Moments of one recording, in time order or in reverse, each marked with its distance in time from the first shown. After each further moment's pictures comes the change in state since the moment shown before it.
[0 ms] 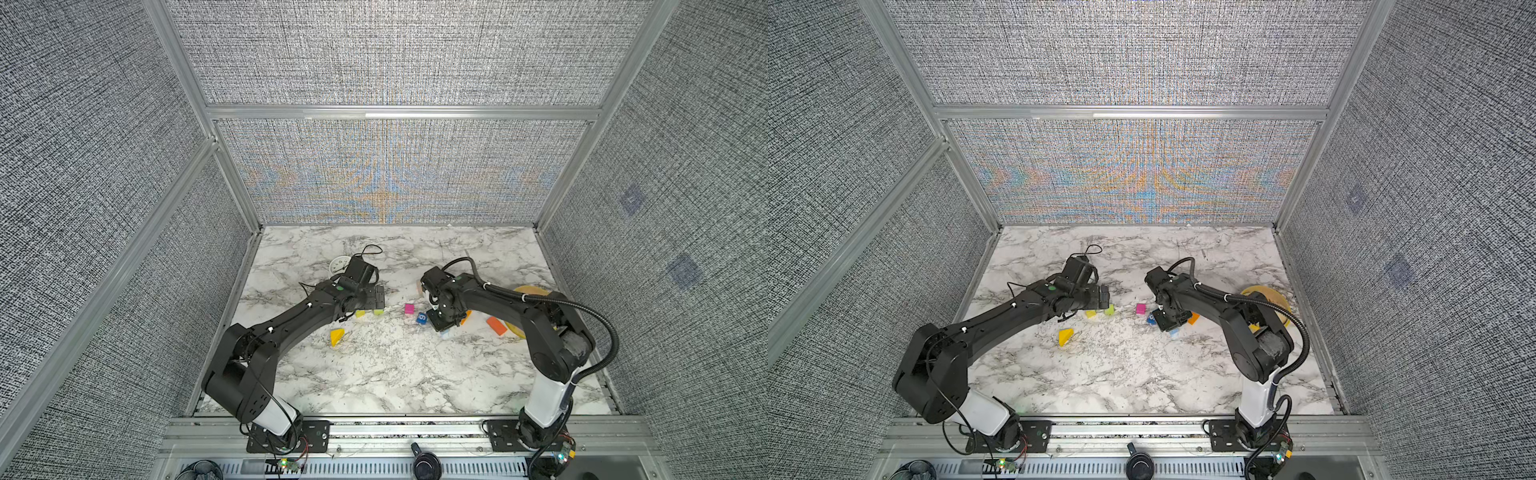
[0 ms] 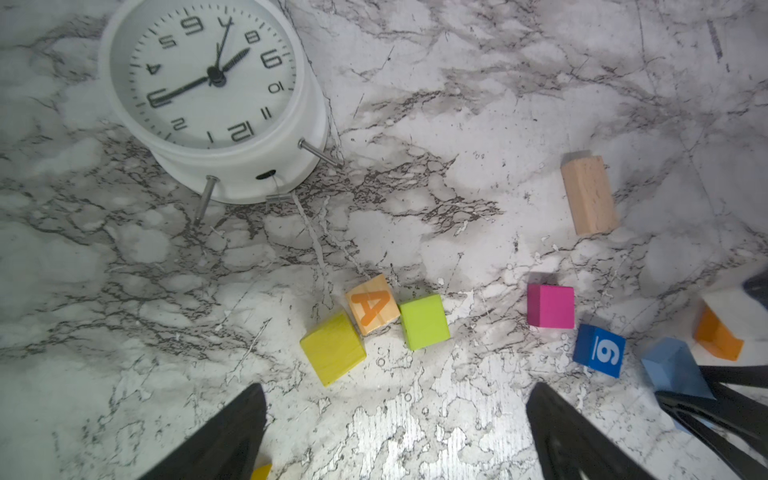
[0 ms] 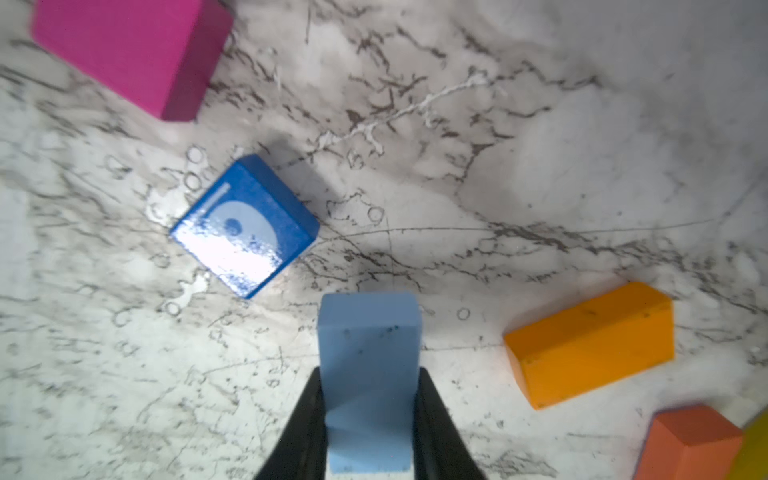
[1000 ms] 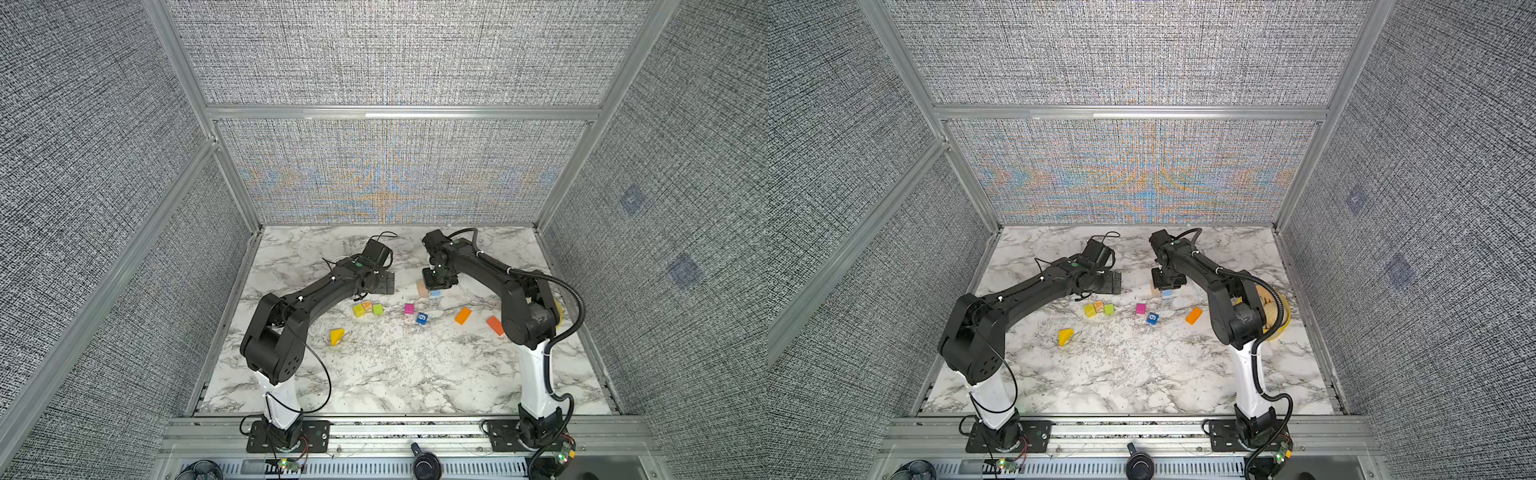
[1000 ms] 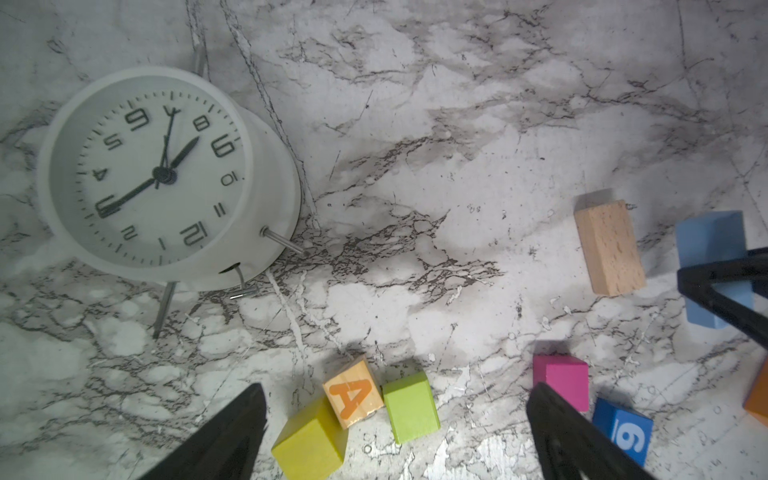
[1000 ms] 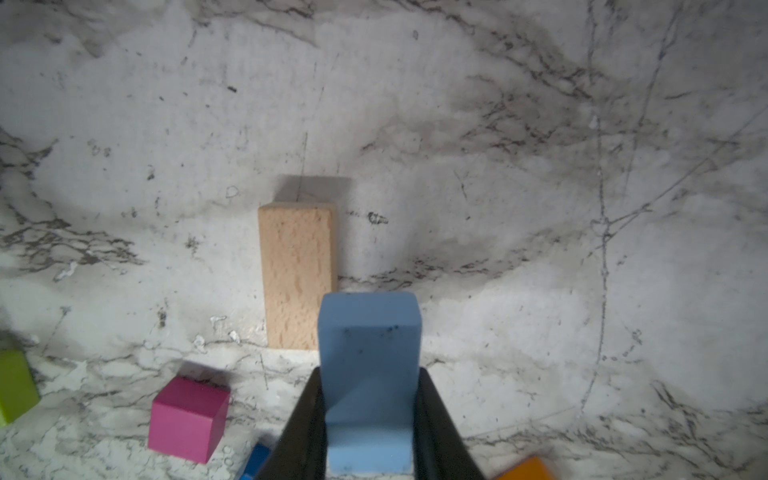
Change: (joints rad) left arm 0.001 0.283 0.305 -0.106 -0.037 0.067; right arm -0.150 0.340 0.528 -0.093 -0.035 0.137
